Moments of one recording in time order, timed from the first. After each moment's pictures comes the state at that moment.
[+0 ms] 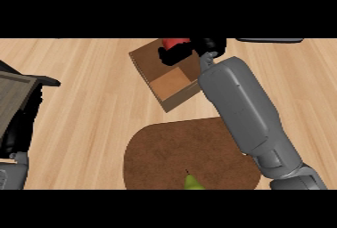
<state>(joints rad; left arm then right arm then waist) -0.13 0.37 0.13 -1.34 -0.22 0.11 0.07 -1.08 -0.03 0.09 -0.95 0.74 -0.14 0.42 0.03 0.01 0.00</state>
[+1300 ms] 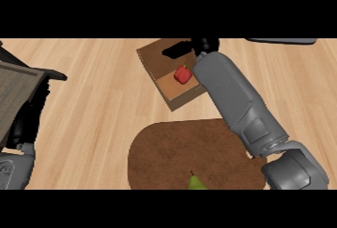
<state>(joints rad) -0.19 0.35 0.13 -1.32 -0.24 0.09 0.07 -1.30 0.00 -0.11 -0.32 0.53 -0.54 0.07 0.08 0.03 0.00</state>
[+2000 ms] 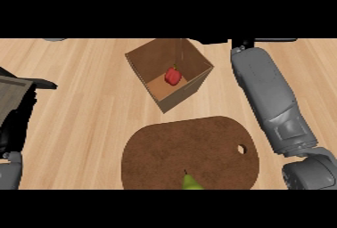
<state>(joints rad) -0.14 0.38 0.18 -1.30 -0.22 0.08 0.05 -1.19 -0.11 -0.29 -0.45 0.33 -0.48 -0.16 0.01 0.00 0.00</state>
